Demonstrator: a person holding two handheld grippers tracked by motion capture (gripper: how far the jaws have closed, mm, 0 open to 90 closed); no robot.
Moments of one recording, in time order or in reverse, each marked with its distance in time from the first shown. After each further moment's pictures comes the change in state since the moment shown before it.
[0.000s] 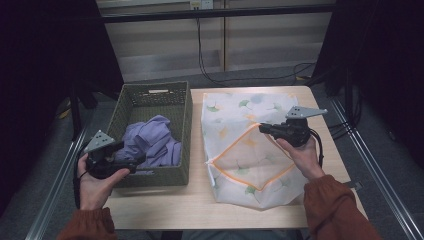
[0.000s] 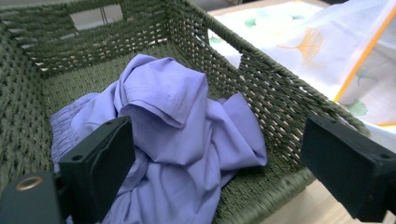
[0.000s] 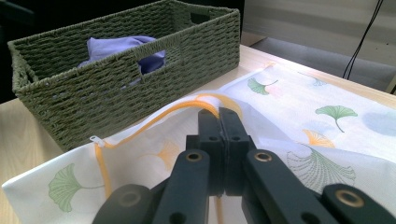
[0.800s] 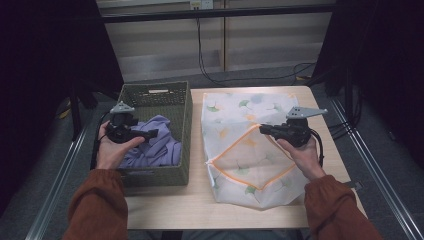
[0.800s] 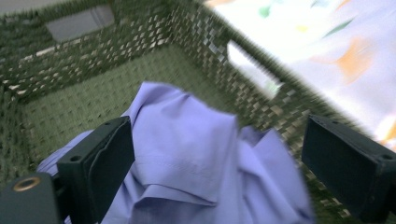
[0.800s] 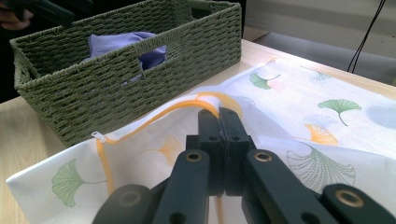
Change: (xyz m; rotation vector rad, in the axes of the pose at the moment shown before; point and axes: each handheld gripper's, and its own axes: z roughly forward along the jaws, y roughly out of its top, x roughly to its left) left arm 0.031 0.051 0.076 0.147 -0.011 0.054; right arm -0.002 -0.002 0.000 0.017 0.009 0.016
